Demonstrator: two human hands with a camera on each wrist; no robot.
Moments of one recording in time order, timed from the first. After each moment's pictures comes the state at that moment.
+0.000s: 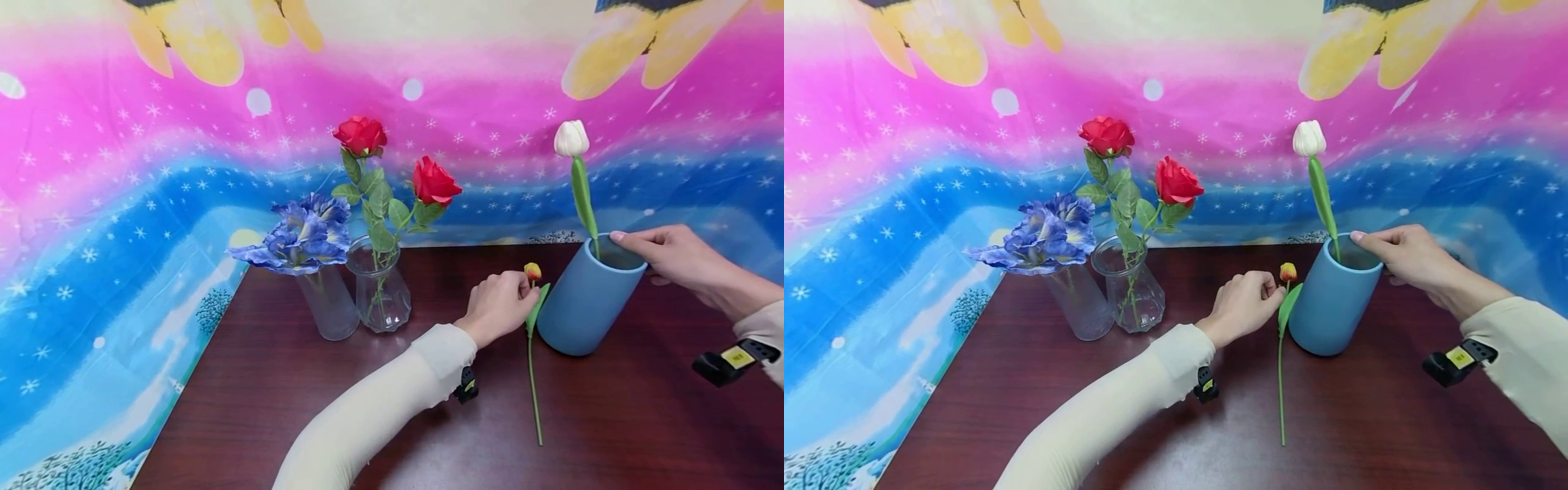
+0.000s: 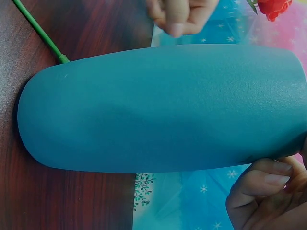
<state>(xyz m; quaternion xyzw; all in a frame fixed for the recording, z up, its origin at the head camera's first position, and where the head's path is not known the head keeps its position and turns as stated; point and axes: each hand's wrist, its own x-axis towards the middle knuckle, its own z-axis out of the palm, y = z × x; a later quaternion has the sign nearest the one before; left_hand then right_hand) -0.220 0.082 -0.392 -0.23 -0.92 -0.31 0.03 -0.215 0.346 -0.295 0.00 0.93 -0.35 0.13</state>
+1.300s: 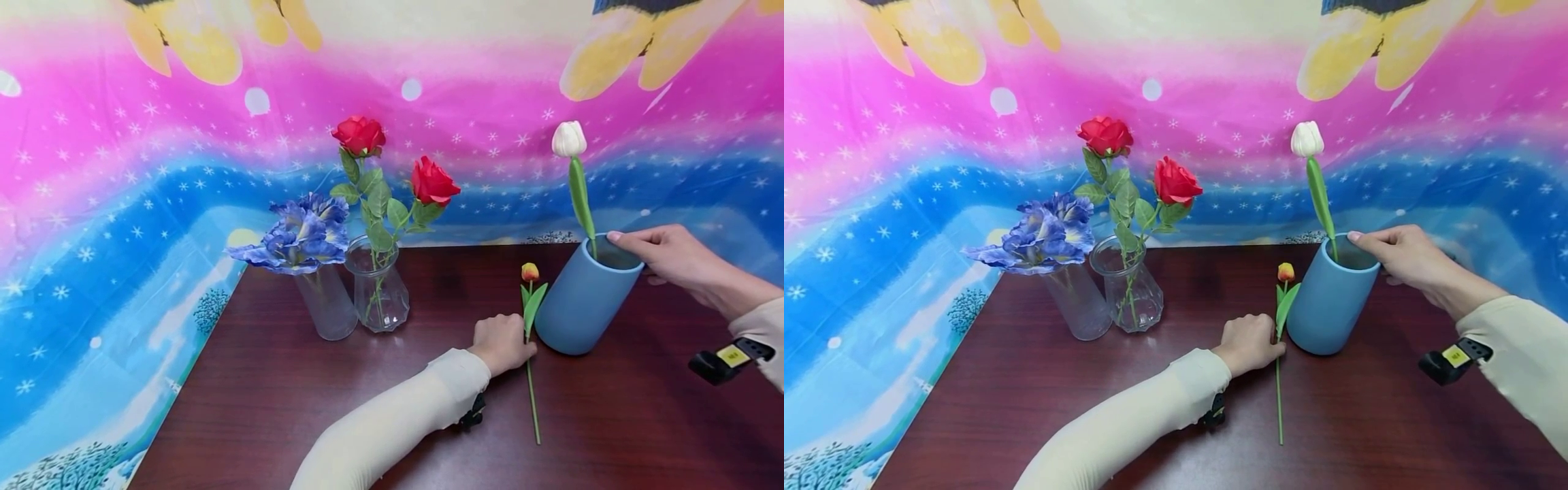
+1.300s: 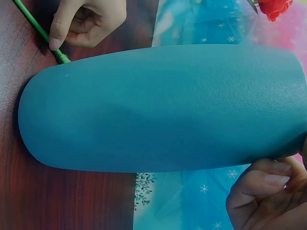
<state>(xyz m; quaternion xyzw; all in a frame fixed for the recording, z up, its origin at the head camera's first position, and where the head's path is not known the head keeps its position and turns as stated) -0.201 0.105 -0.453 -0.19 -0.97 -0.11 -0.06 -0.216 0.346 -0.295 0.00 0.93 -0.35 0.13</state>
